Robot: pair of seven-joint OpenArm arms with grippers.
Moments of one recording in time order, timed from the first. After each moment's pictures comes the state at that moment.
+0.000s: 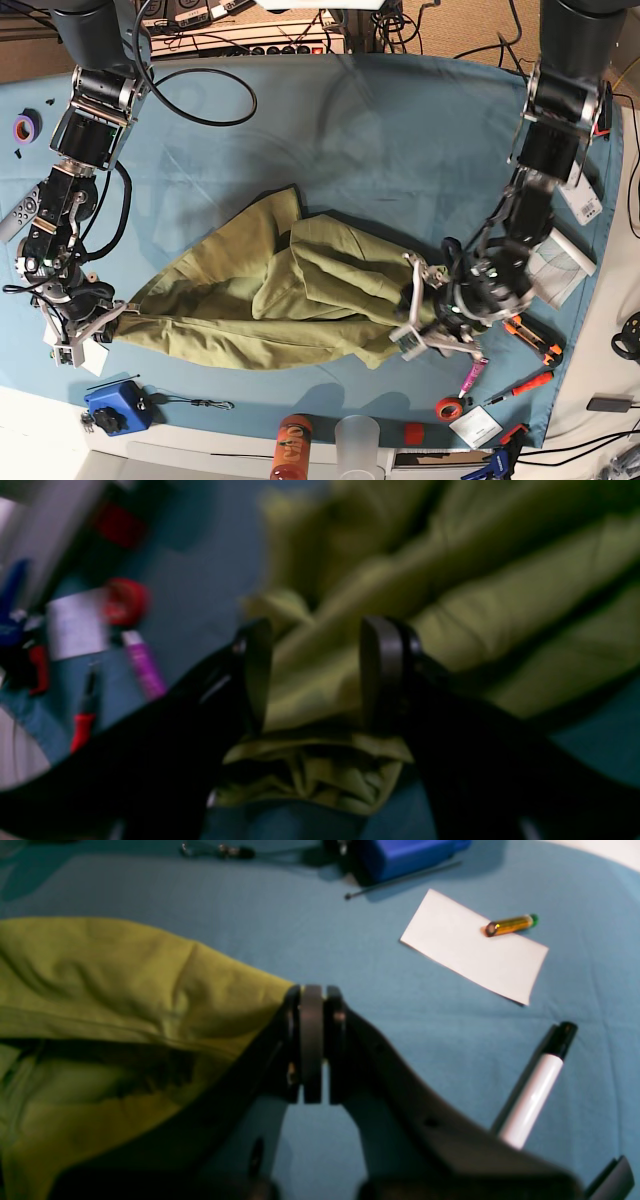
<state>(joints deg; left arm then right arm) -29.2 -17.2 26.0 73.6 -3.7 -34.0 34.8 25.7 20.6 19.1 76.2 10.0 25.3 -48.1</state>
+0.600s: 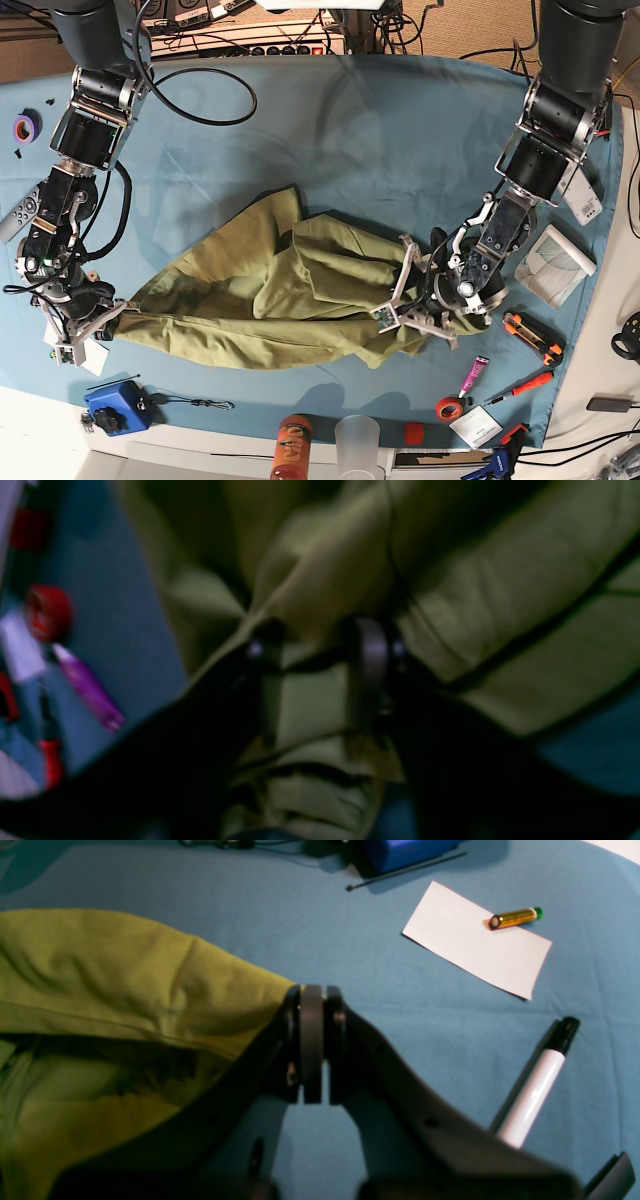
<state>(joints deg) -31.9 -16.1 33.7 64.1 0.7 -33.9 31.0 25.7 20.7 19.1 76.2 10.0 25.2 -49.0</state>
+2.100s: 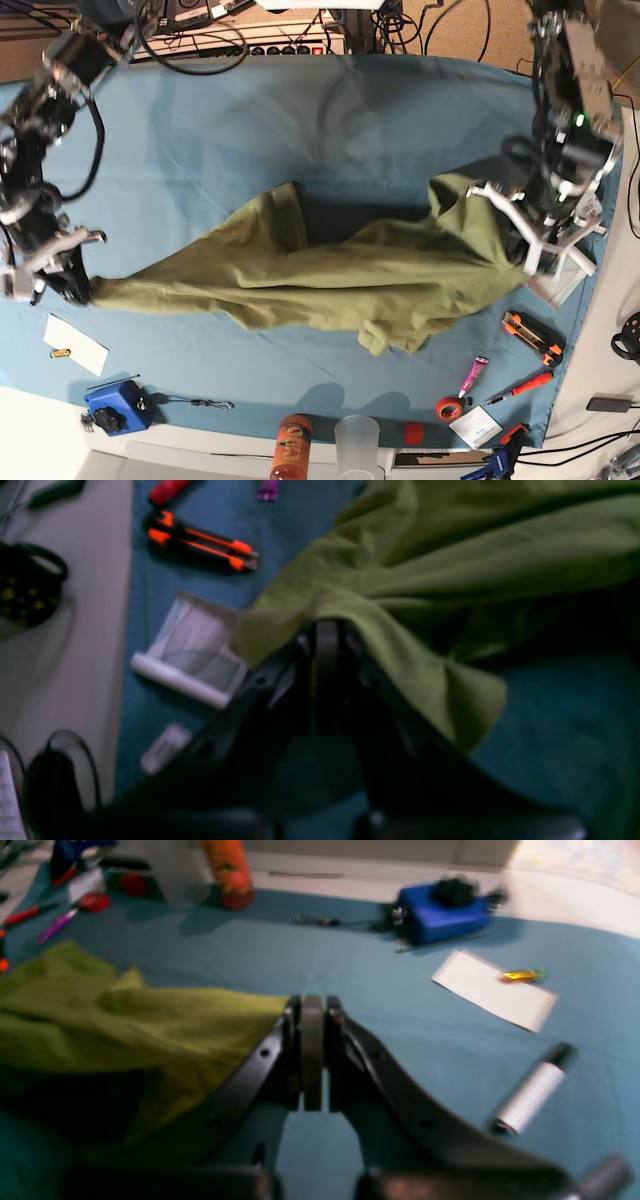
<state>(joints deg) 10.3 -15.0 -12.3 127.7 -18.9 -14.5 58.2 5.7 20.6 40.6 110.2 42.2 35.6 -64.6</state>
